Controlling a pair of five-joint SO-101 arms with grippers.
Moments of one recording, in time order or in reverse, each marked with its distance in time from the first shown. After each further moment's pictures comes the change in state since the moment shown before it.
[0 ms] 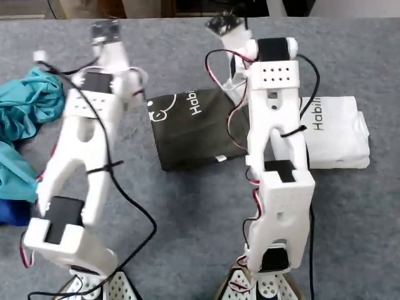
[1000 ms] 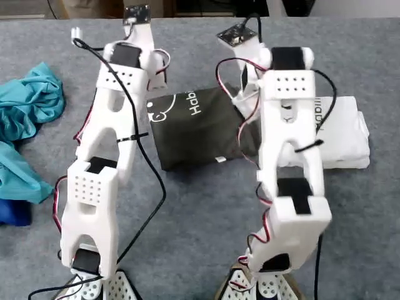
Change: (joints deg) left arm 1.8 34.9 -57.0 30.5 -3.3; right arm 2.2 -18.0 20.5 -0.2 -2.9
